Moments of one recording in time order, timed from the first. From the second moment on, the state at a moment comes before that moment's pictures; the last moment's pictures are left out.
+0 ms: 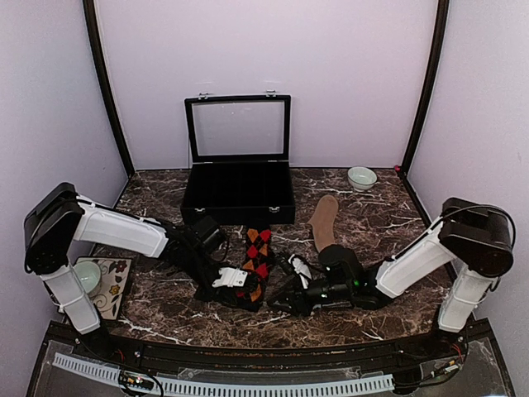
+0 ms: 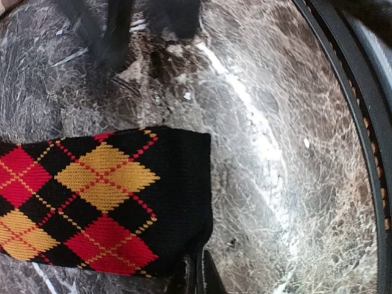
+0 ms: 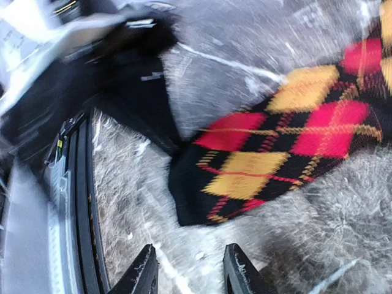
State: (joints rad) left arm -0.85 1.69 0.86 -0.37 0.44 0.89; right arm 1.04 1.78 0.57 0.69 -0.43 0.41
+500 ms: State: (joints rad) left arm -0.74 1.90 1.09 -0.64 0.68 0.78; right arm 1.30 1.65 0.52 0.67 -0.01 -0.03
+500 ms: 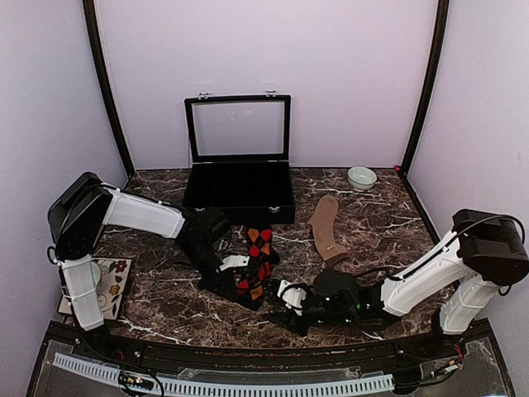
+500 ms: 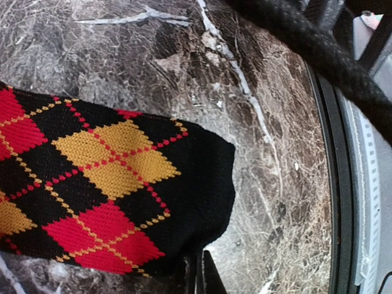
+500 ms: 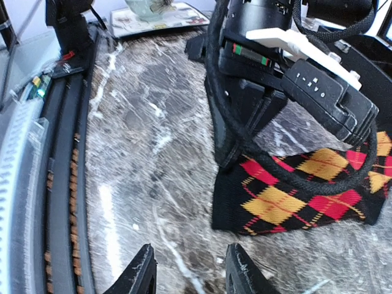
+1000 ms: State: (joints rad) left arm -0.71 2.02 1.22 -0.81 0.79 0.78; right arm 1.35 1.83 0.65 0.63 0.16 -0.30
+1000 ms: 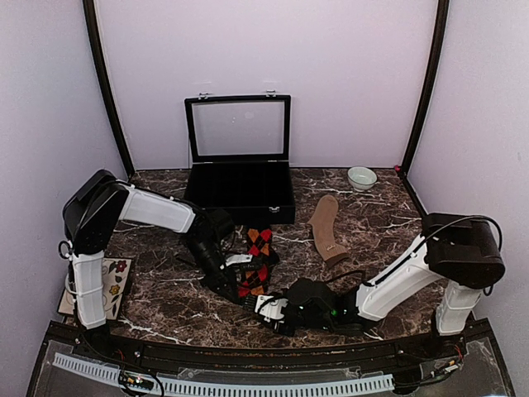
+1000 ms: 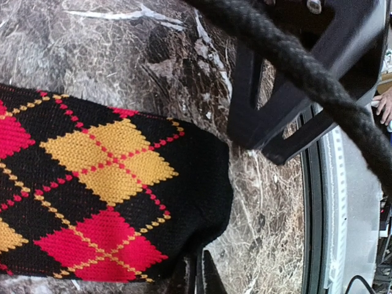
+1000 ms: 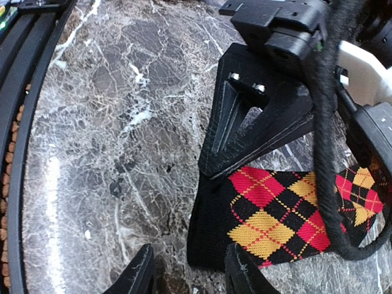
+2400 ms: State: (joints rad) left arm -0.68 1.97 1.17 -0.85 0.82 0.80; right arm 1.30 1.95 0.72 0.68 0.19 -0.23
